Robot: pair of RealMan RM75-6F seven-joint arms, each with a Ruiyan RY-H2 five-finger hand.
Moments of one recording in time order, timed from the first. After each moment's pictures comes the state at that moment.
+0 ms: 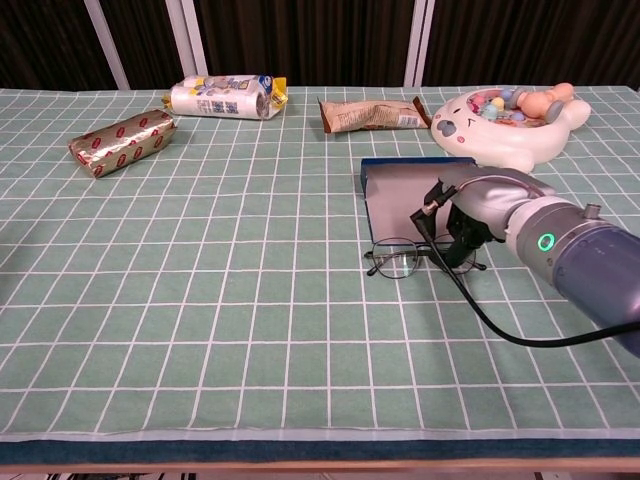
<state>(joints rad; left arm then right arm) -0.13 -1.04 -0.06 -1.74 1.28 1.30 -0.04 0.74 -1.80 0.23 -1.52 -0.72 1.24 -0.77</state>
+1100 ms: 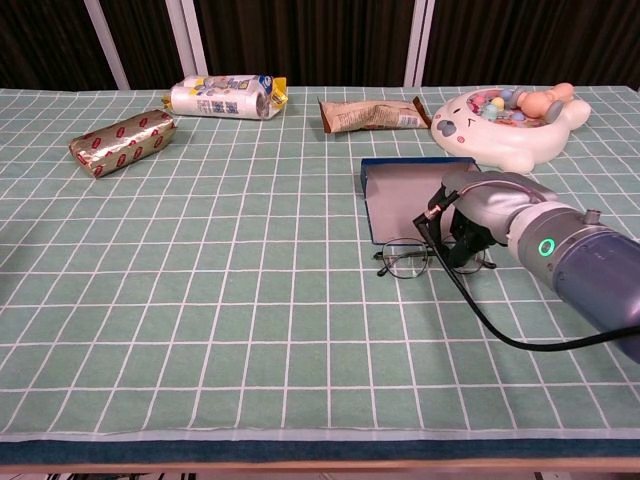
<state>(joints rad) -0.13 -1.04 -0.06 -1.75 1.28 1.30 -0.04 0.73 -1.81 0.24 -1.52 -0.72 1.24 -0.79</state>
